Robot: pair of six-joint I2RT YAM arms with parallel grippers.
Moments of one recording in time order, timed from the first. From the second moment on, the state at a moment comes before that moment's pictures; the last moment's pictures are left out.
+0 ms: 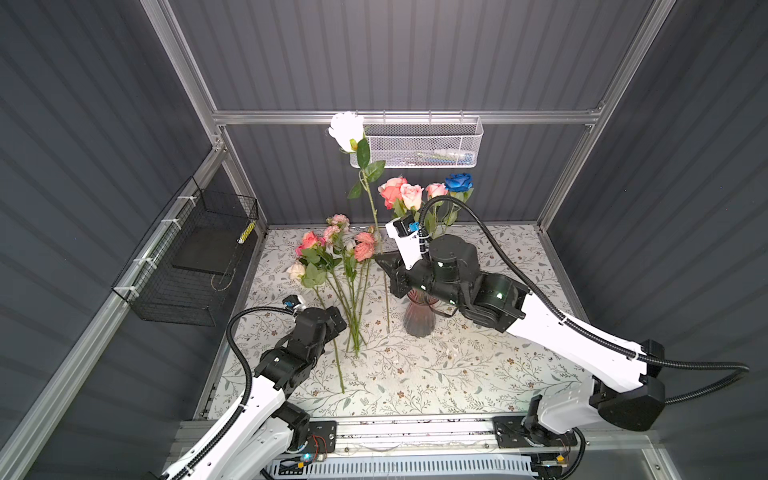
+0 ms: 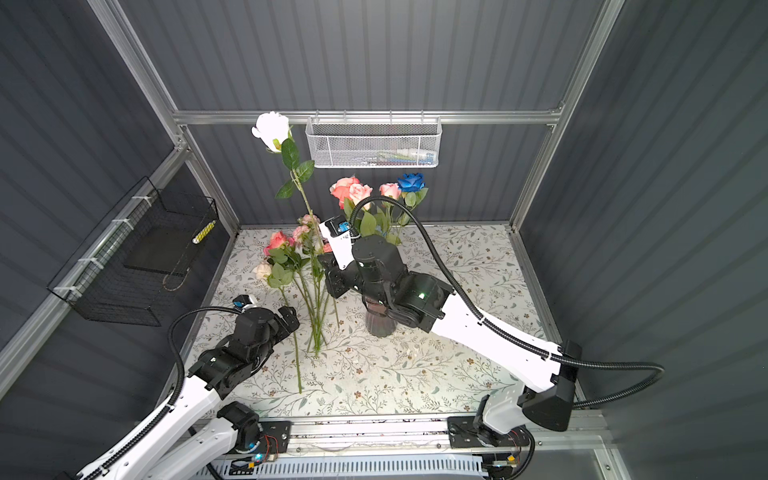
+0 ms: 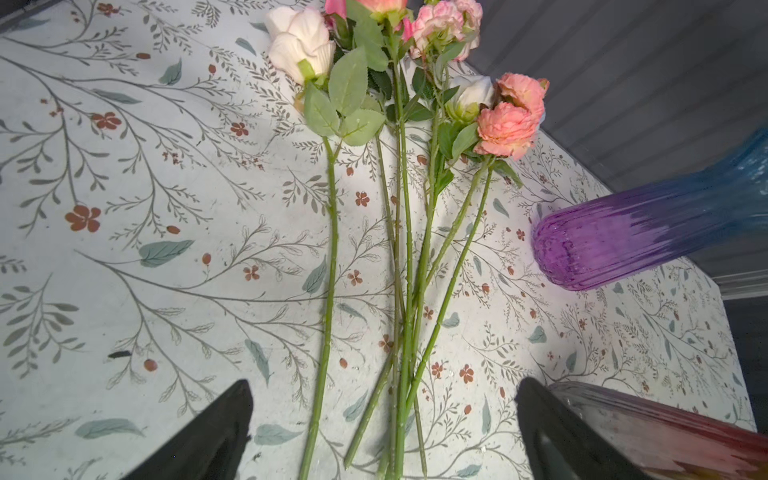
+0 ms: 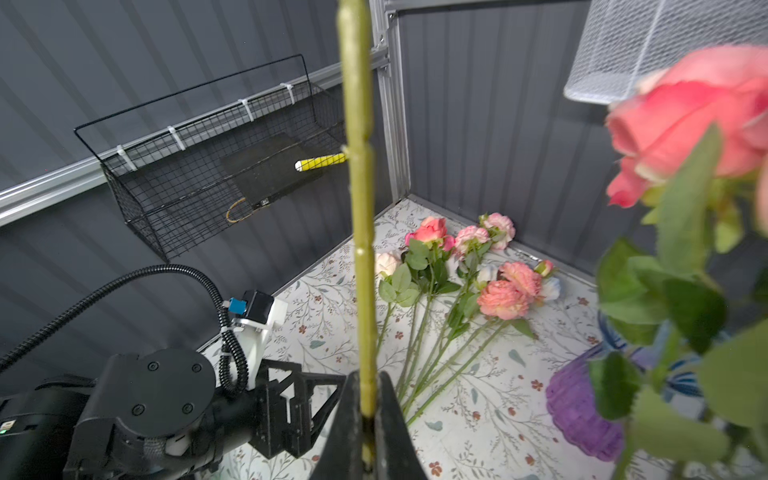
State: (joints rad) left arm -0.52 0.74 0.54 -0.50 -0.39 -0.89; right arm 1.04 1.44 1.58 -0.35 0.15 0.17
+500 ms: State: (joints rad) left arm -0.52 0.70 0.48 -0.47 -0.41 -0.99; right arm 0.86 1.20 1.41 -0.29 0.25 0.11
